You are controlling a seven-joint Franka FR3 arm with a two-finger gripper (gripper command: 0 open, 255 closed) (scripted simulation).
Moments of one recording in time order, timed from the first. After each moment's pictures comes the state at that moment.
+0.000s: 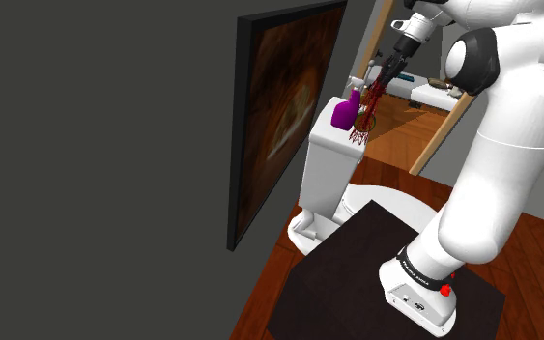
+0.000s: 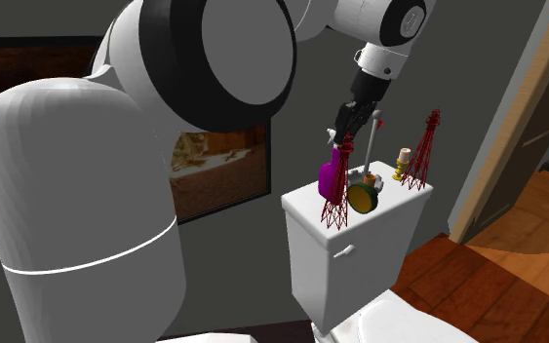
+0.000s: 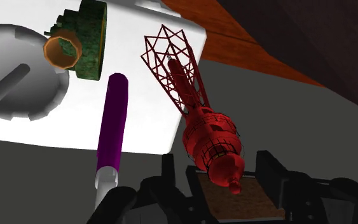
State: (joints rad) arm 0.05 0.28 -0.97 -1.49 0.48 1.51 -1.62
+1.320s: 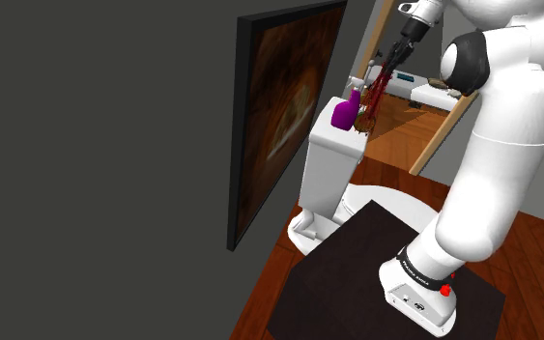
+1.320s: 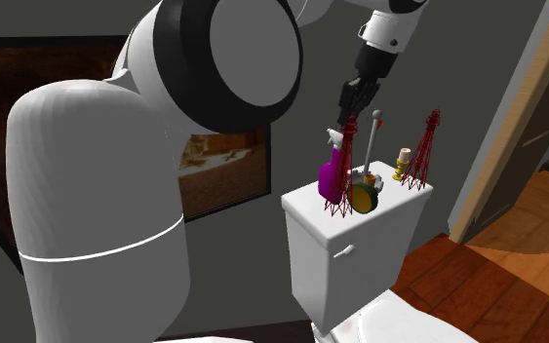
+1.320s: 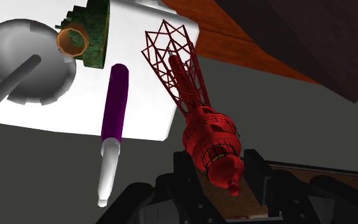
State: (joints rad) arm -0.02 0.32 -0.97 -1.31 0.51 1.36 -1.60
